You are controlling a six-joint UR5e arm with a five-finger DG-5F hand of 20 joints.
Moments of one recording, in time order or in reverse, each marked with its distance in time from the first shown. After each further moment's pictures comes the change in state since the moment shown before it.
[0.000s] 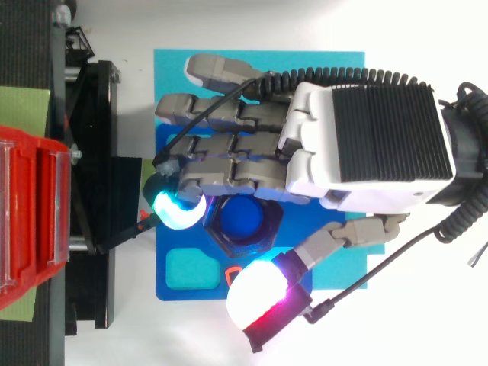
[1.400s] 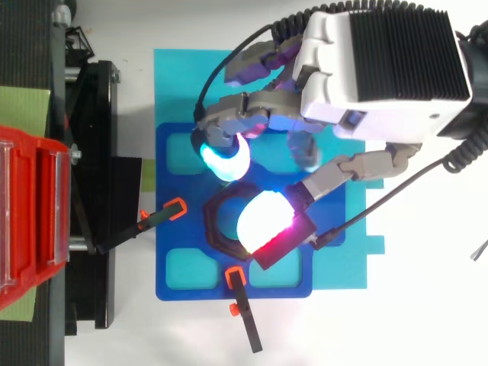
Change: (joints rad) arm -0.077 0.000 0.001 0.006 -0.067 -0.005
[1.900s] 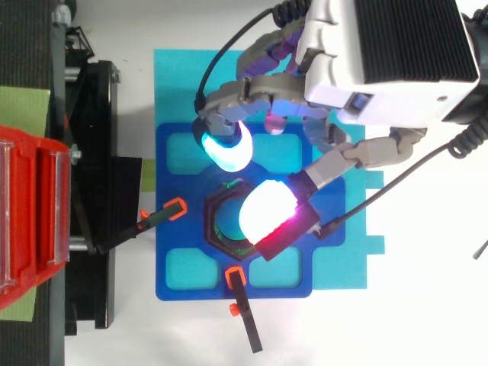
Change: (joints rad) arm -0.014 0.001 0.013 0.006 -0.025 0.000
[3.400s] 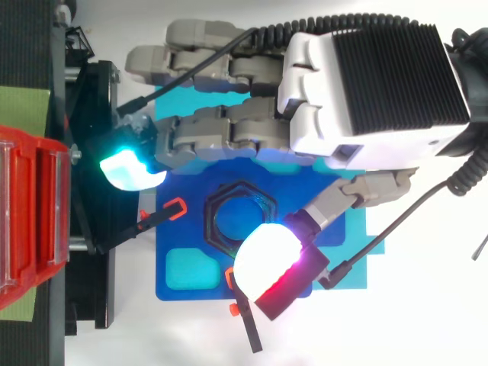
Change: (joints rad) arm 0.020 -0.019 0.031 0.028 -0.068 -0.001
